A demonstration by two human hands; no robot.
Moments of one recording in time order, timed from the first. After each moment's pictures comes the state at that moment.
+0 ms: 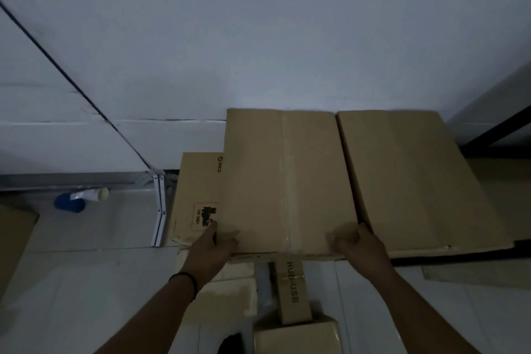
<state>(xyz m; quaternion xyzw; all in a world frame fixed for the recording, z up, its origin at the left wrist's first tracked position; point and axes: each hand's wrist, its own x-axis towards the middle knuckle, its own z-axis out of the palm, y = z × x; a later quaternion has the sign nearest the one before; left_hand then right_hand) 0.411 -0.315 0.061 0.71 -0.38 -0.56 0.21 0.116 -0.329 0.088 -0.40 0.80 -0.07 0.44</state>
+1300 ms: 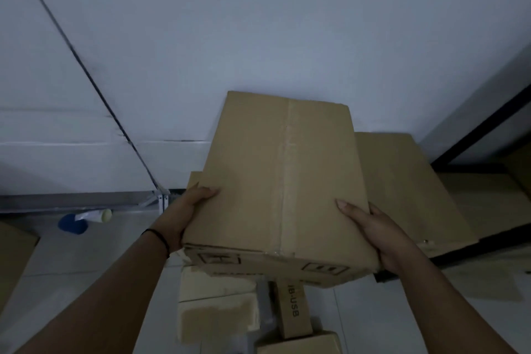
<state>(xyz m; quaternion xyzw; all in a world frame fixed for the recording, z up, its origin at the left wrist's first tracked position) 0.474 -0.334 0.189 0.55 -0.25 -0.70 0.38 0.141 -0.310 0.205 -0.33 0.67 -0.35 0.57</state>
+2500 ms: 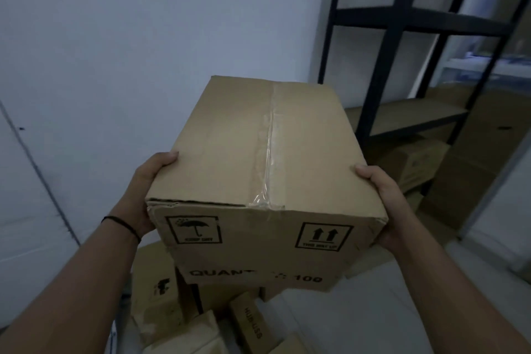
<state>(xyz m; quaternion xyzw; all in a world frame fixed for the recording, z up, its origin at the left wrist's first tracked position) 0.419 -0.125 0.450 0.30 -0.44 -0.73 0.43 0.115 0.037 0.454 -0.26 0.48 -0.67 0.50</state>
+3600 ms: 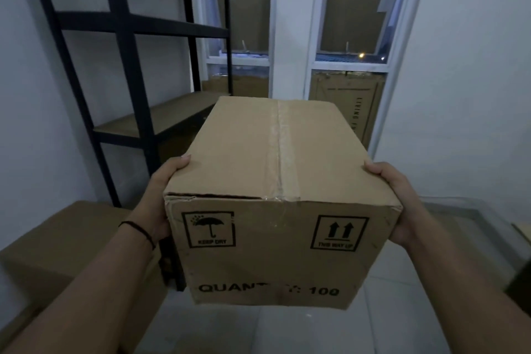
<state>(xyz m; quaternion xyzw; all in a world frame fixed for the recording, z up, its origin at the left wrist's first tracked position) 0.152 0.075 0.464 0.09 -0.51 -0.85 0.11 0.062 0.404 0.476 -0.03 0.54 -0.82 0.19</state>
